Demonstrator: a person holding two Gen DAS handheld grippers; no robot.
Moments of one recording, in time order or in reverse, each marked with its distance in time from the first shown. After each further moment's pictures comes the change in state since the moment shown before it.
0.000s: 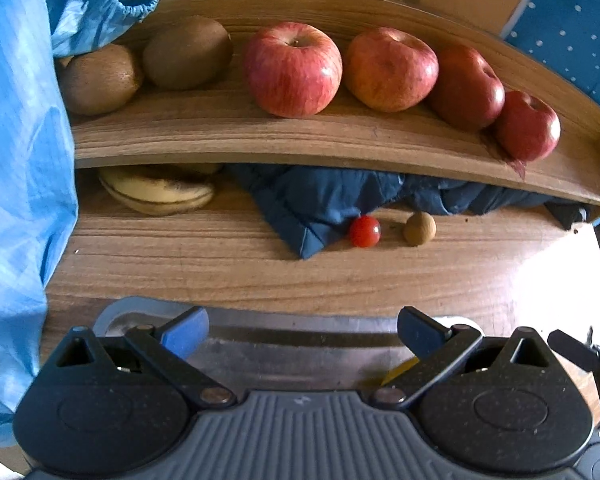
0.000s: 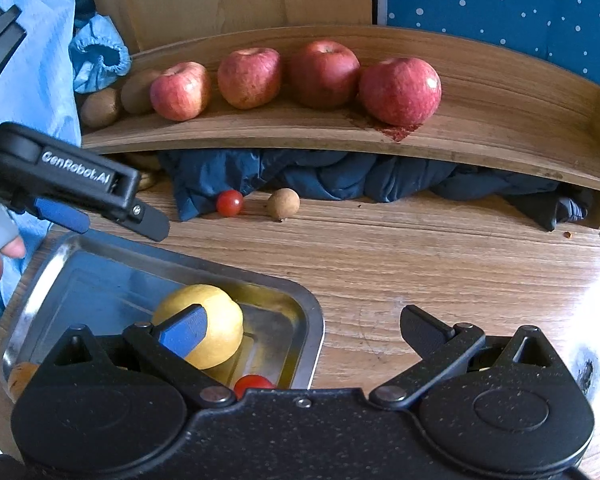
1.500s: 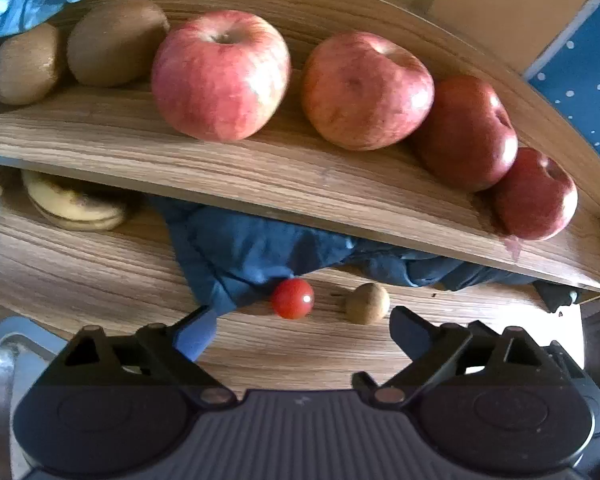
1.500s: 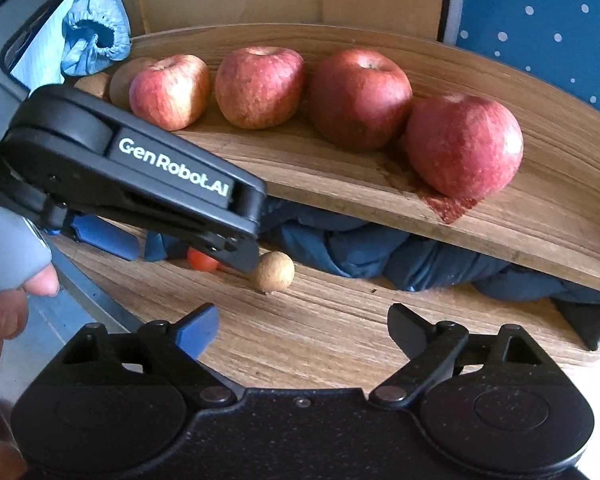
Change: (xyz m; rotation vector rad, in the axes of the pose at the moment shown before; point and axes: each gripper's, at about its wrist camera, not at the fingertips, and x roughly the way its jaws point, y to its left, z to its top) left arm 0.053 -0.047 0.037 -0.172 -0.032 -0.070; right arm 0.072 -0.007 0.052 -0.182 -0.026 0.056
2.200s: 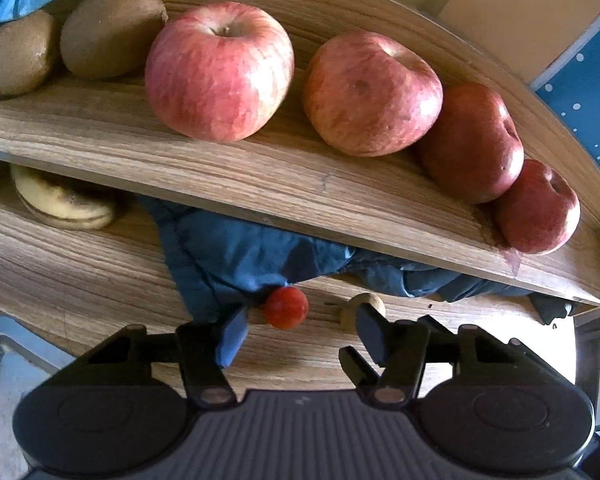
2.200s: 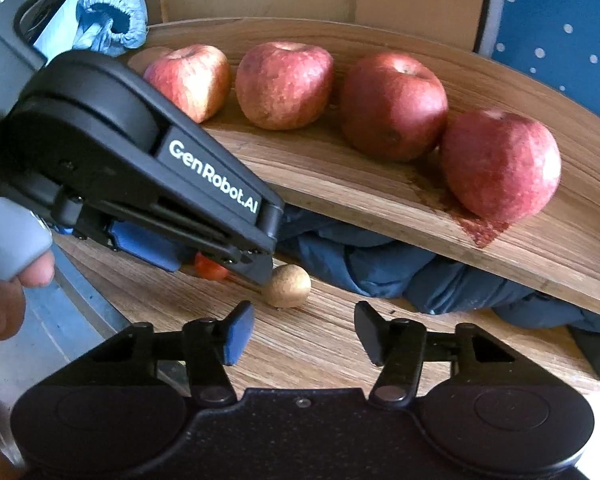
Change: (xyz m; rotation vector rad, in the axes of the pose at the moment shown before) left arm 0.016 0.001 0.006 -0.033 0.008 -0.029; right arm 0.021 0.019 0.006 -0.066 -0.013 0.014
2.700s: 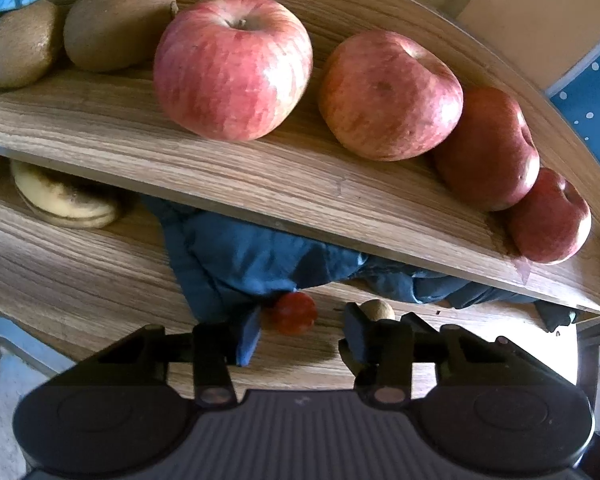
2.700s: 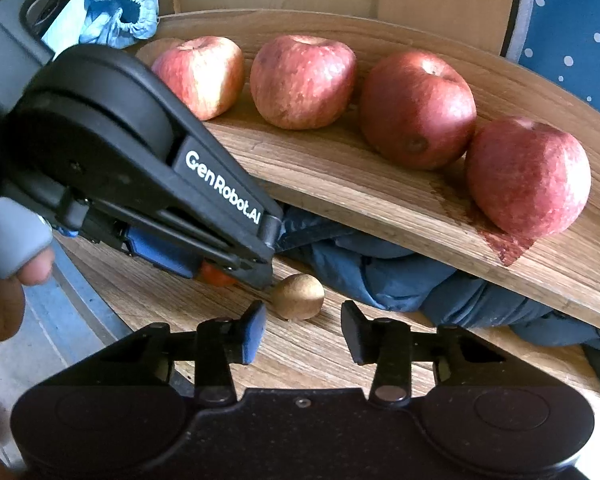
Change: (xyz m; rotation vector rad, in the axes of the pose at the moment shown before) left arm 0.006 0.010 0.007 -0.021 0.008 0.008; right arm 0.017 0.005 0.008 -0.031 0.008 0.020
